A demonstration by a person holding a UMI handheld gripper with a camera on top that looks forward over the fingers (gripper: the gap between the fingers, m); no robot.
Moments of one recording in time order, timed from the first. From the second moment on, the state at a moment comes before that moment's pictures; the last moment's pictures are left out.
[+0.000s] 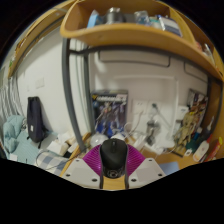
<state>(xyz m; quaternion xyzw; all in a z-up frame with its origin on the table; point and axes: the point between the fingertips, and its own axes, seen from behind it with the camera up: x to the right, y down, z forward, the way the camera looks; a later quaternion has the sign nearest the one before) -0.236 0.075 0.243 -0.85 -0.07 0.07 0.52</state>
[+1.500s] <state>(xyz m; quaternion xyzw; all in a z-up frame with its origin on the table) -0.031 0.028 0.071 -0.93 0.00 0.01 0.37</state>
